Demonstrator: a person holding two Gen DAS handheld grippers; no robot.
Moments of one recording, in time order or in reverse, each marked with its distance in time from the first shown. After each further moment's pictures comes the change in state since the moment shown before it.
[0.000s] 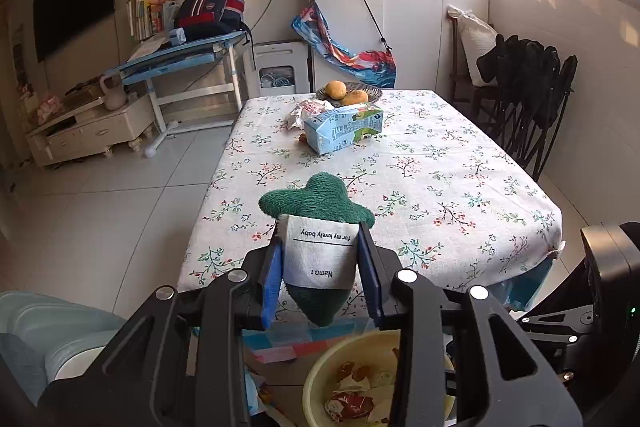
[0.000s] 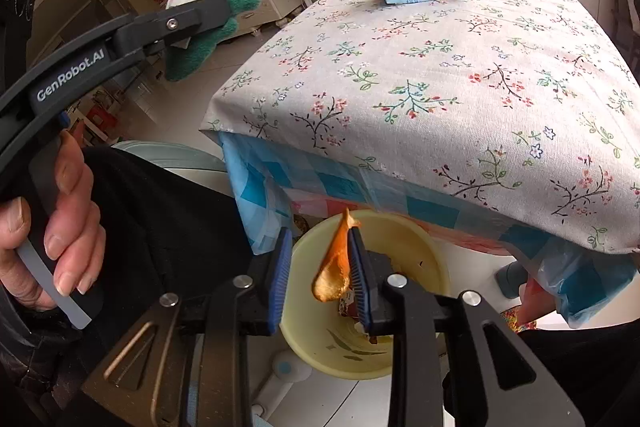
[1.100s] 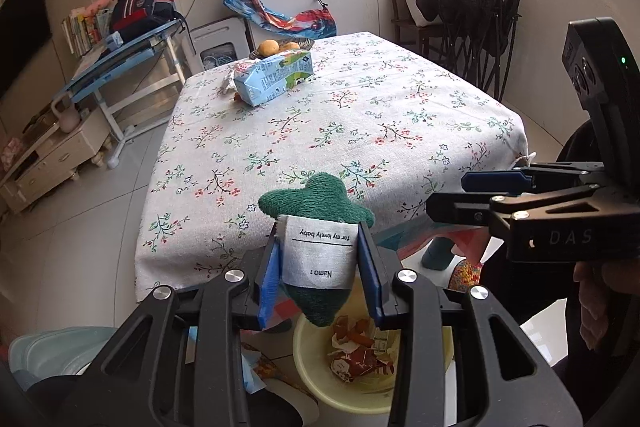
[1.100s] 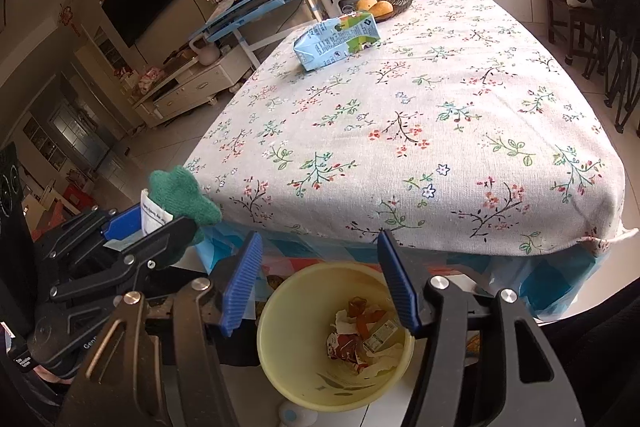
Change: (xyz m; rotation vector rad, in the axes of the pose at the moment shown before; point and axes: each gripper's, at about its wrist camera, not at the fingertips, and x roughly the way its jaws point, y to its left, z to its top) left arm 0.001 -0.038 -0.044 0.221 0.129 -0.129; right arm -0.040 -0.035 0.006 0.186 -0.211 -0.094
